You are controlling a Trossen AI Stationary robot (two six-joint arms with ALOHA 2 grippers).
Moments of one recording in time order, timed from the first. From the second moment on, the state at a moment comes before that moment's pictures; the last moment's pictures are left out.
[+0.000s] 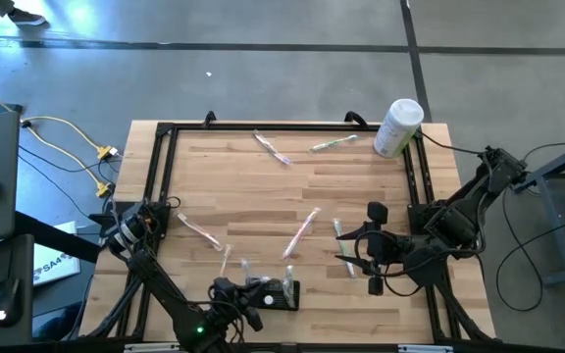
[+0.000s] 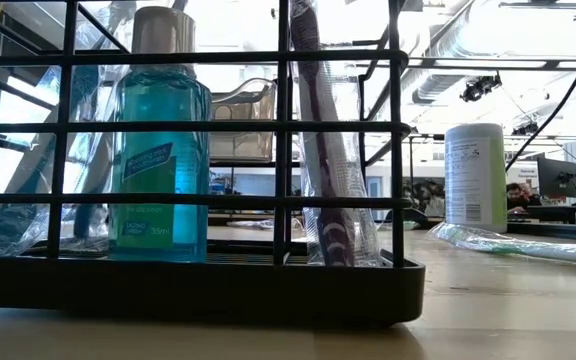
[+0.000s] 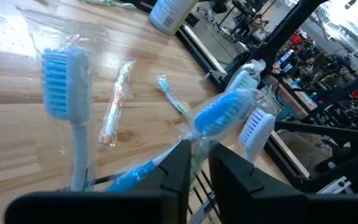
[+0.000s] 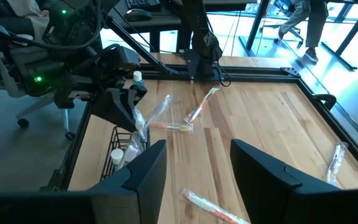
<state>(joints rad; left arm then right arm) -0.88 2.08 1.64 -0.98 -1.32 -2.20 0.74 1.33 1.41 -0.64 0.75 0.37</state>
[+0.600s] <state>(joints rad) -0.88 2.06 1.65 -0.96 -1.34 -2.20 0.74 1.33 1.41 -0.64 0.75 0.36</state>
